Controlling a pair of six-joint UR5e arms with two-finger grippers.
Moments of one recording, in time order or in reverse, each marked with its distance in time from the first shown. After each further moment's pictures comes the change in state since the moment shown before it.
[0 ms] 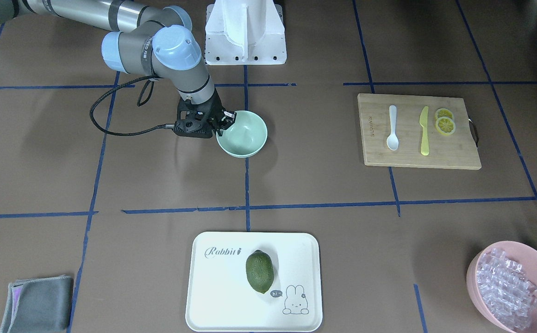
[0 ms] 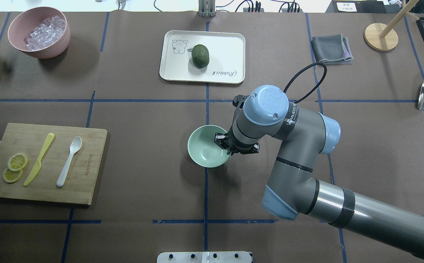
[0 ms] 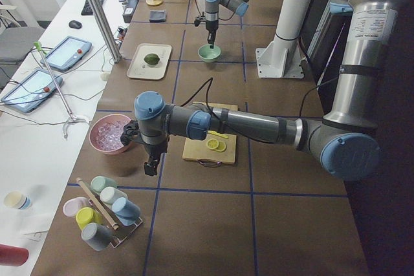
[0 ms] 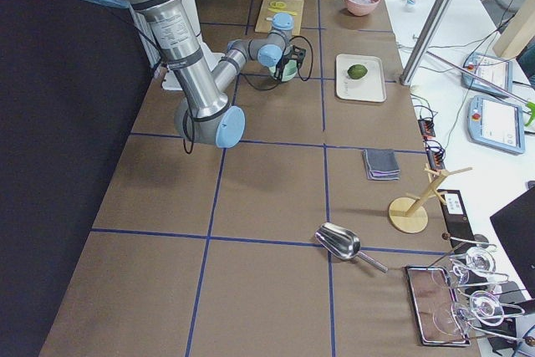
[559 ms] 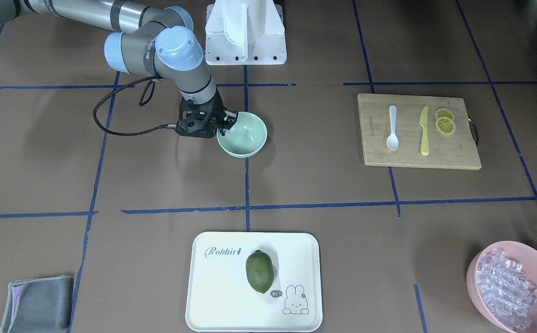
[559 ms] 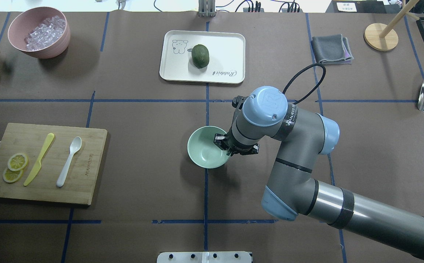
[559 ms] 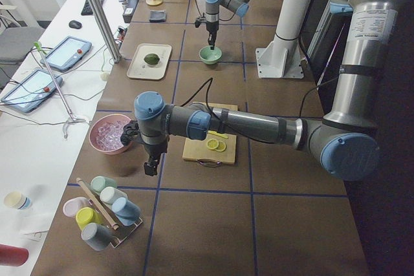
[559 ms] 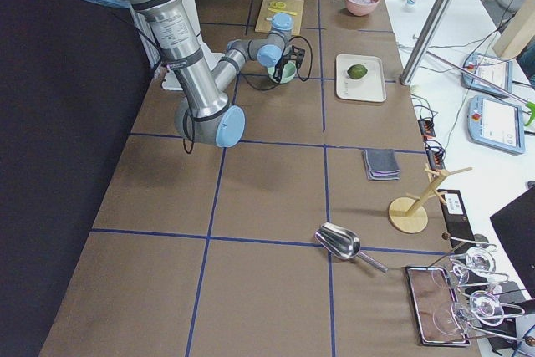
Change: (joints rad) left arm 0.000 0.000 0.000 0.001 -0.001 0.000; right arm -0.005 0.003 -0.003 0.002 0.000 0.002
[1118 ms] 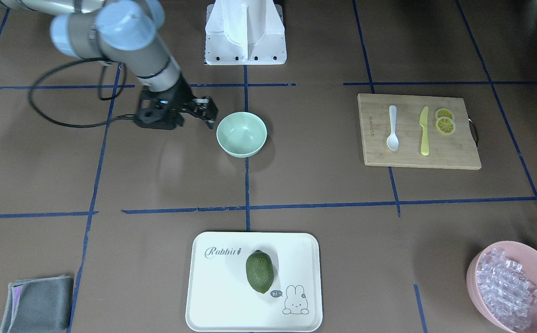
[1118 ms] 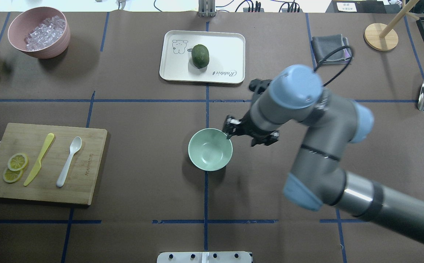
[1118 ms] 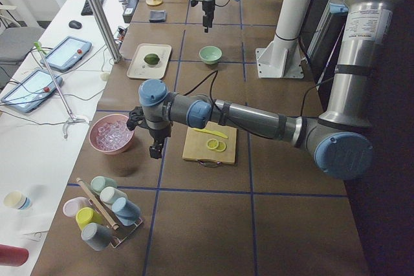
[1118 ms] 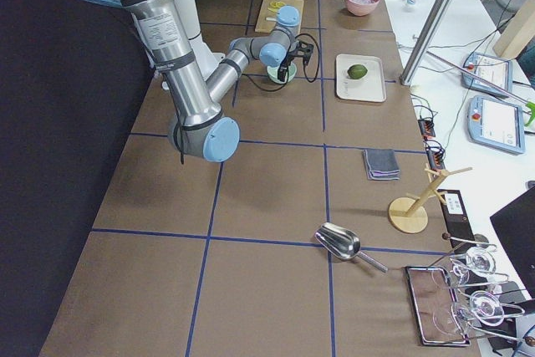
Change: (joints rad) left arm 0.110 0.012 -0.113 0.001 -0.057 -0.160; right arm 0.186 -0.176 0.232 -0.006 0.161 -0.024
